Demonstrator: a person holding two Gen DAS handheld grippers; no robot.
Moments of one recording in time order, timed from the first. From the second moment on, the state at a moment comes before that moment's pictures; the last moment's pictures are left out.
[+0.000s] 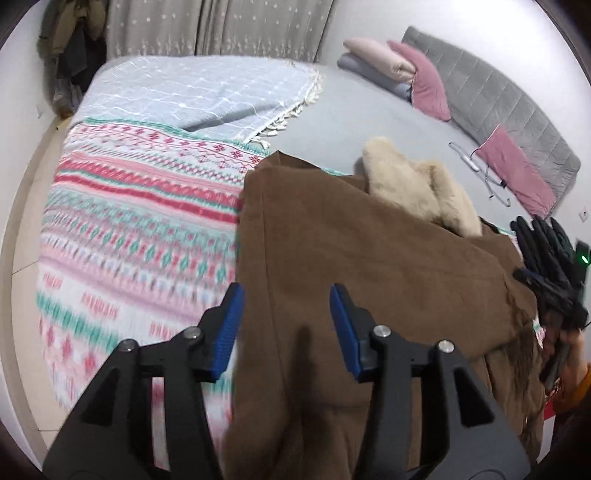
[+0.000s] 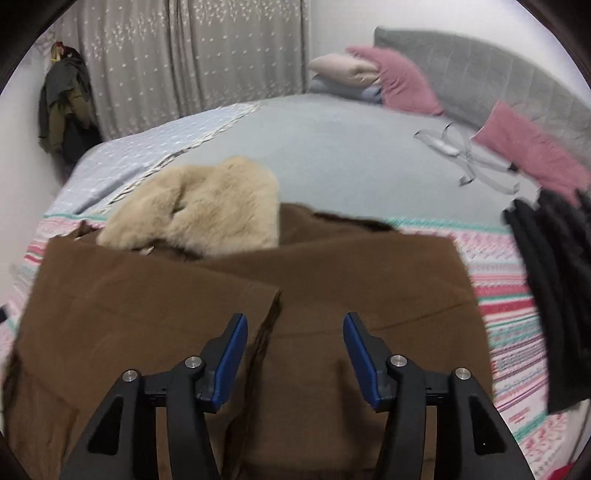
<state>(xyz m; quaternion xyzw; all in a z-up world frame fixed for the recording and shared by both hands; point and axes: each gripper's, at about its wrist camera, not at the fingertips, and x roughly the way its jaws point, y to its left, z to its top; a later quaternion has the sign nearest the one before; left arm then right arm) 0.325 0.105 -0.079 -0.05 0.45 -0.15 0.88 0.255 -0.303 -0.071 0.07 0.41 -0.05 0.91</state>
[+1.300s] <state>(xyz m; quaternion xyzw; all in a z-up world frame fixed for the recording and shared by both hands) 0.282 0.084 -0.086 -0.01 0.44 -0.09 0.89 0.242 -0.288 -0.081 0.03 0.40 -0.07 0.91</state>
